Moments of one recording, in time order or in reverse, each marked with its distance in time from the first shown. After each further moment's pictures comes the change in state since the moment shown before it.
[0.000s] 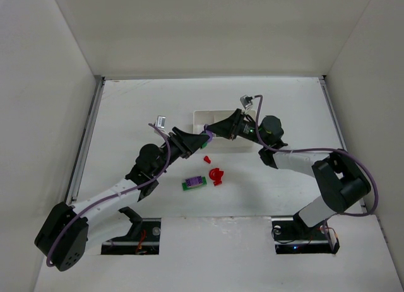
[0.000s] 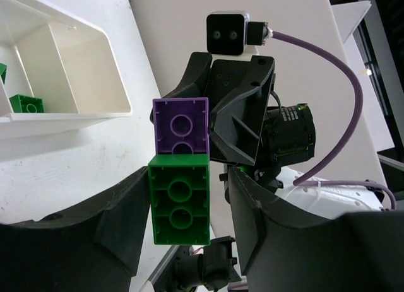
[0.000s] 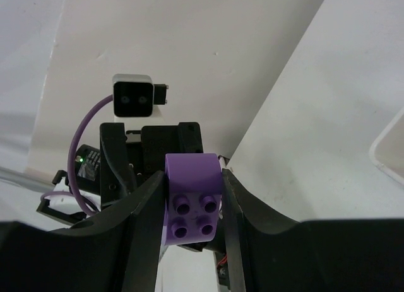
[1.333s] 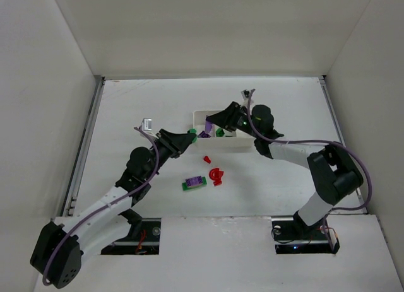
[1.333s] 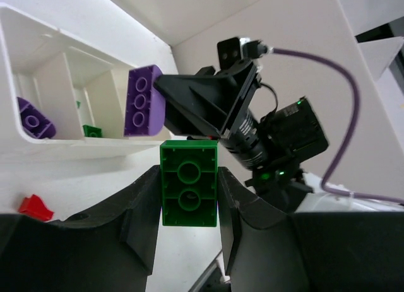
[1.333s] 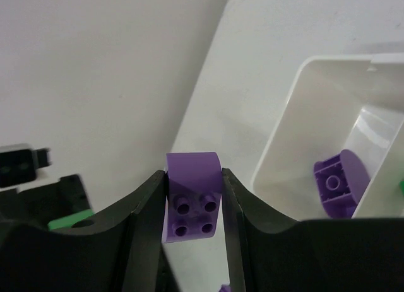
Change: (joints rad) left arm 0.073 -0.161 -0.035 -0.142 -0.094 0.084; right arm -0.028 0.080 0.130 -0.293 0.188 -0.221
